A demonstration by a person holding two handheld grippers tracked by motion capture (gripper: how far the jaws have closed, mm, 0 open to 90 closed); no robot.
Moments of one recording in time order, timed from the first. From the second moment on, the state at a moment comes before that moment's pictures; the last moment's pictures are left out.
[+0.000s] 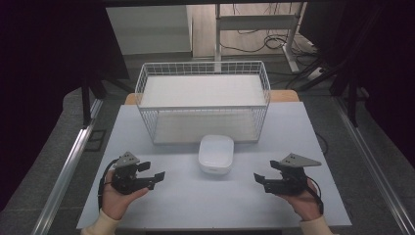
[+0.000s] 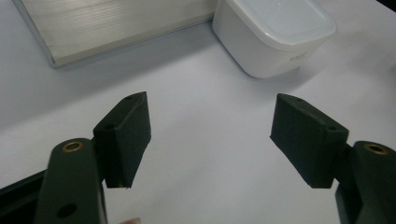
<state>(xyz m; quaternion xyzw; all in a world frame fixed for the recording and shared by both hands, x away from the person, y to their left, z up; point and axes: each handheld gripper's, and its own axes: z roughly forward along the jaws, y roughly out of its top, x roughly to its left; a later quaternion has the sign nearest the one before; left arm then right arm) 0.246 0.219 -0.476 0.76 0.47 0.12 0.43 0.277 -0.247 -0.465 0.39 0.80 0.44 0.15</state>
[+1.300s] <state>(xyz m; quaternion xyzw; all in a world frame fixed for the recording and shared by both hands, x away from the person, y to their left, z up) 0.248 0.226 -0.467 0.76 0.46 0.12 0.44 0.318 -0.234 -0.434 0.40 0.81 0.41 0.14</state>
